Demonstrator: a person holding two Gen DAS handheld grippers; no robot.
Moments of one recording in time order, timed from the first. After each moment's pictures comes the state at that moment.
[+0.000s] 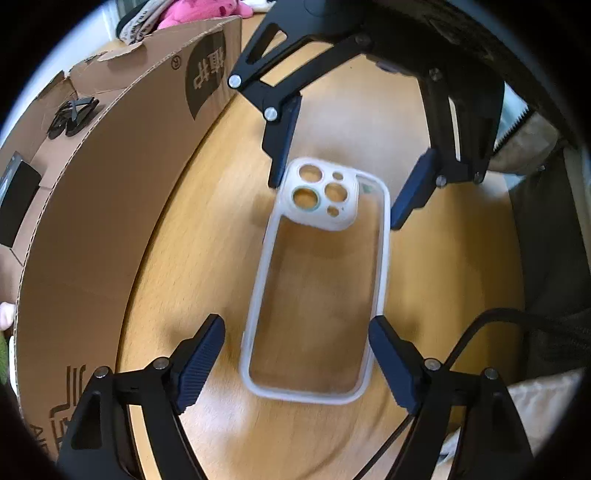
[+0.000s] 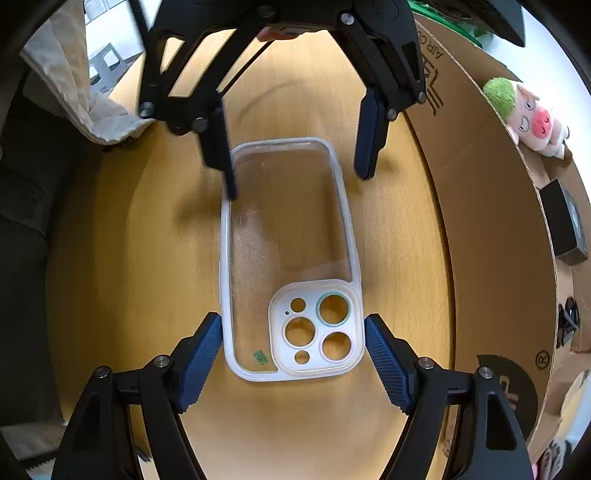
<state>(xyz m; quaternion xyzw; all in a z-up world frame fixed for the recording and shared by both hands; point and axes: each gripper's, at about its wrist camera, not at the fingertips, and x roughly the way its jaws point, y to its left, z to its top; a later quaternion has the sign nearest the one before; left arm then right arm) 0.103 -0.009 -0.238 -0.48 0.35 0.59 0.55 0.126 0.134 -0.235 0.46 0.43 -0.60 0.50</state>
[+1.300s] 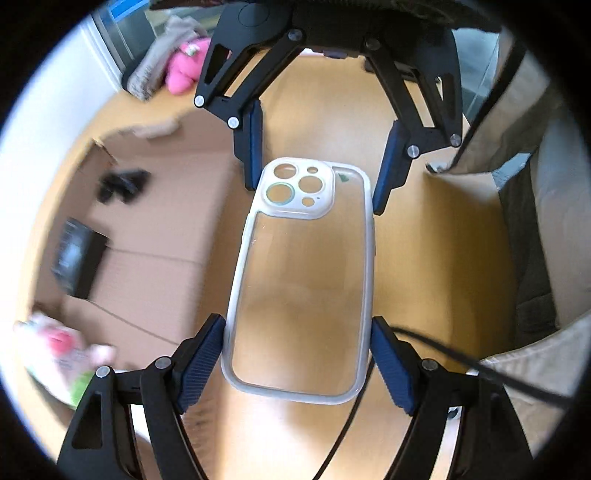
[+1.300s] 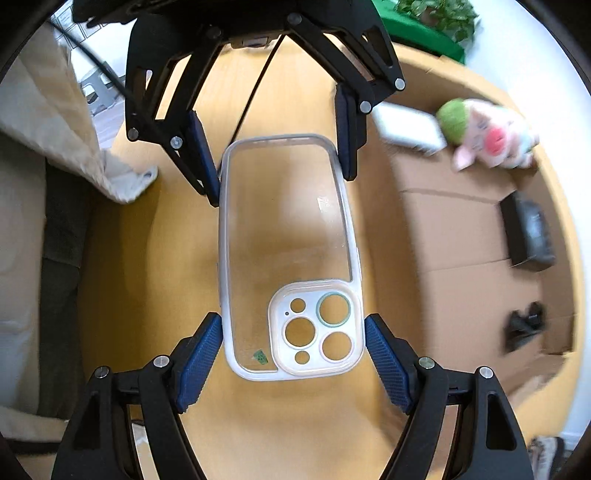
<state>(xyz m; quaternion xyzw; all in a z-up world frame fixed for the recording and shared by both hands) 0.108 -0.049 -0.141 -0.39 0.43 0.61 0.55 0.129 0.139 -0.097 0.45 0.41 -0.62 0.49</state>
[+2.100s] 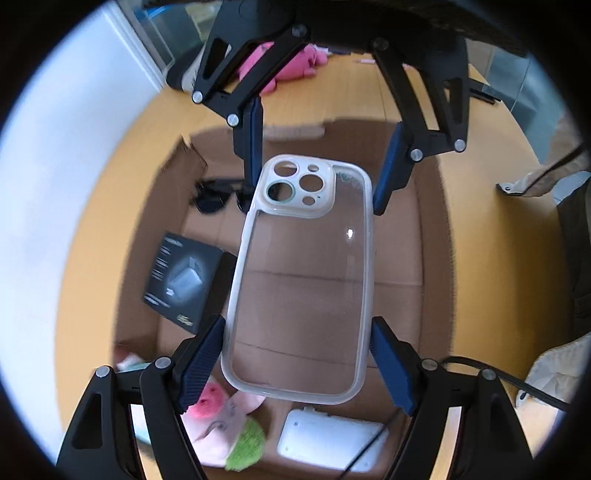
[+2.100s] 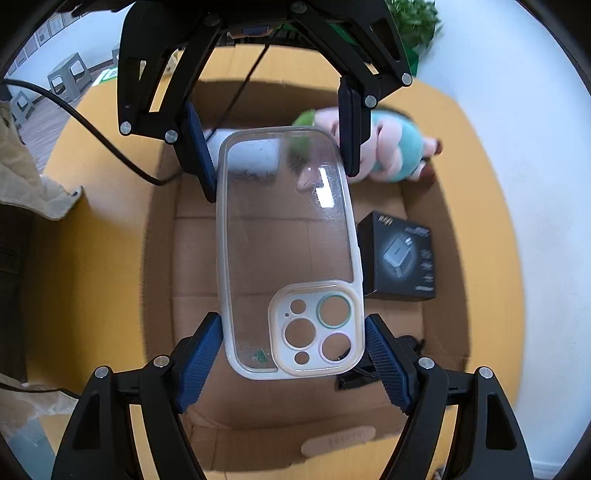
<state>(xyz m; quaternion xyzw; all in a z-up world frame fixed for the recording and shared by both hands) -0.095 0.027 -0.110 -0.38 0.46 0.61 0.53 -0.073 0.159 -0.093 0.43 0.45 -0.64 0.45</state>
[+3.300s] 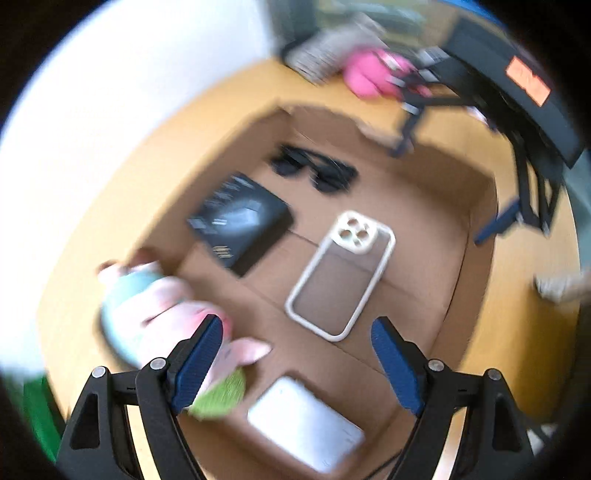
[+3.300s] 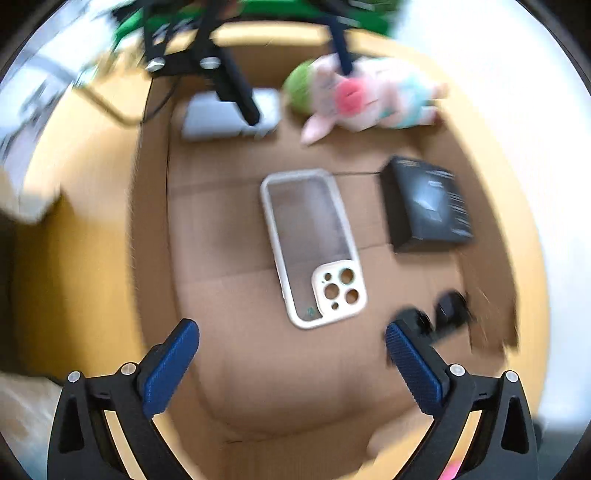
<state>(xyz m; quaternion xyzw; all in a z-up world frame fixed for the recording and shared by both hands) -0.085 -0.036 -0.063 -0.43 0.31 0.76 0.38 -0.020 0.204 -0.087 0.47 0.38 -0.70 0.38</state>
